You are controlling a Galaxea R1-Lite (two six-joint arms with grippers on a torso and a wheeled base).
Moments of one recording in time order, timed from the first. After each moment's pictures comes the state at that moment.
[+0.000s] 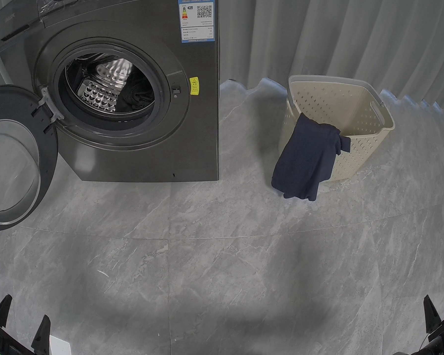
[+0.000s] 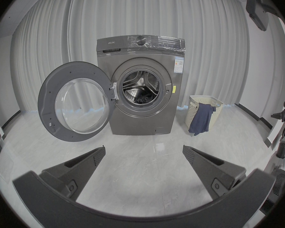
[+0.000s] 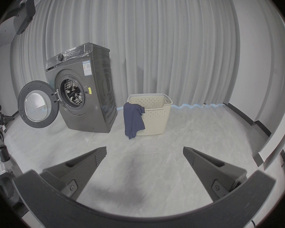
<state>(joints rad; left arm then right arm) -0.01 0.01 -0.02 0.00 -0.01 0.01 0.00 0.01 -0.02 0.00 -0.01 0.00</state>
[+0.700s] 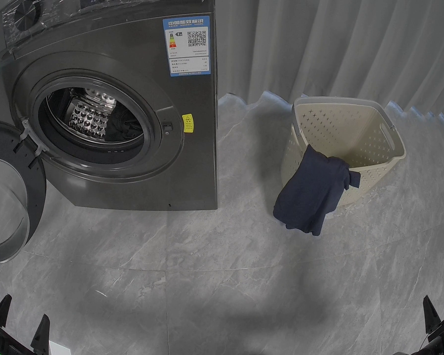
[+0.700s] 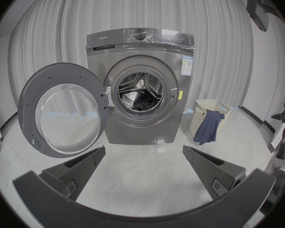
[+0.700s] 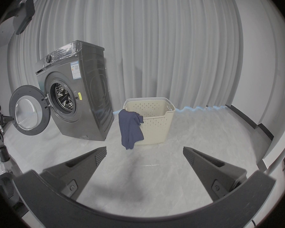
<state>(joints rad) -0.01 0.01 -0.02 0.00 -0.01 0.00 0.00 0.01 -0.02 0.00 -0.01 0.00</state>
